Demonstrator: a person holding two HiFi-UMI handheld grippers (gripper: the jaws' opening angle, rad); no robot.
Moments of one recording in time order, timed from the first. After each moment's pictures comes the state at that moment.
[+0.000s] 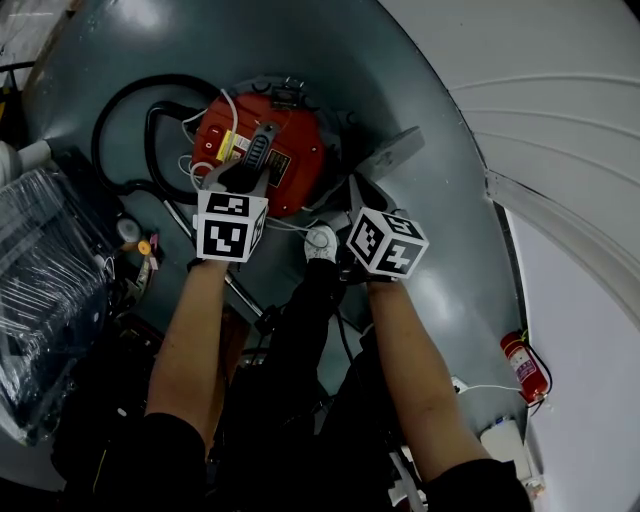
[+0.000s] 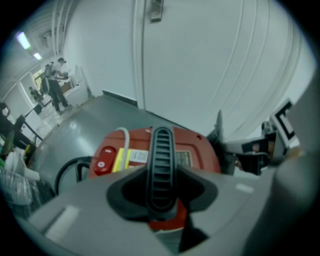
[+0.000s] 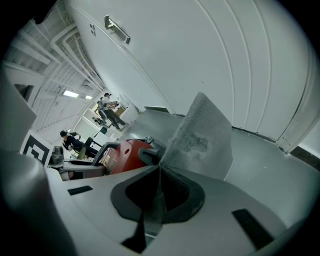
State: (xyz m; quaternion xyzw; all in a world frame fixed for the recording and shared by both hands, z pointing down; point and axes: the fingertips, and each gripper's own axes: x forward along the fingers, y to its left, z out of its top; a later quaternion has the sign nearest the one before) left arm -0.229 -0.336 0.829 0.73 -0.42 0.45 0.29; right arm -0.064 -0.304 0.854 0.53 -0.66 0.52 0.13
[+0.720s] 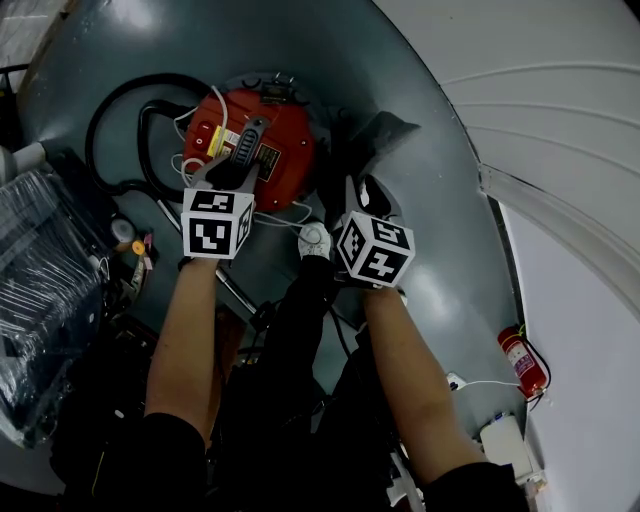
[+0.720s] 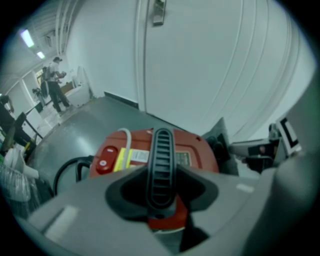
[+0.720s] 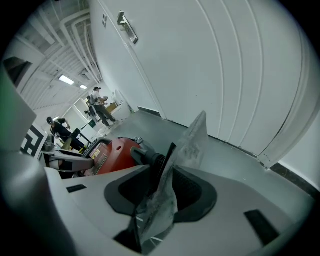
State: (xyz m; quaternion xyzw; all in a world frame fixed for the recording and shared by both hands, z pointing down) left arm -0.232 -0.335 0.826 0.74 -0.43 0.43 0.29; right arm -0.039 -0.290 0.846 0.59 -0.64 0.46 0.18
